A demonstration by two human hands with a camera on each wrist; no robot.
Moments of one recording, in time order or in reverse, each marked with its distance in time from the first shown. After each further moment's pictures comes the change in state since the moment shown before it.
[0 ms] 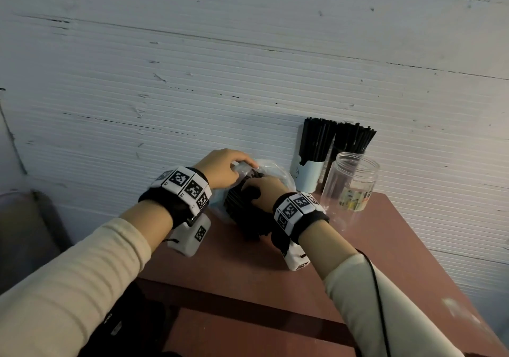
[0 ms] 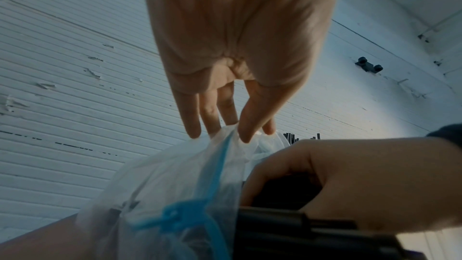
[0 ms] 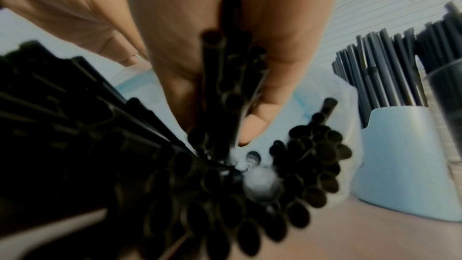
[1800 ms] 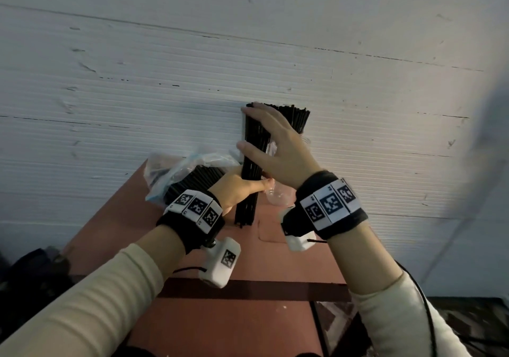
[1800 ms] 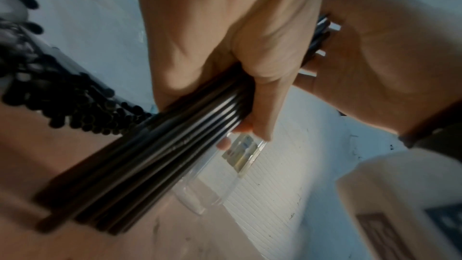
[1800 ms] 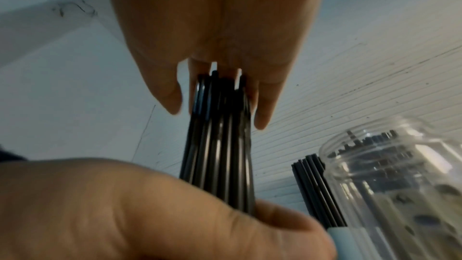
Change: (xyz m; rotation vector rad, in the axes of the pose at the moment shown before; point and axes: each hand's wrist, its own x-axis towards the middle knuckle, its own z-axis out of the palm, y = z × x) left_hand -0.012 0.104 0.114 -0.779 -0.135 -0.050; right_hand -0.128 0.048 -0.089 0.287 0.642 -0.359
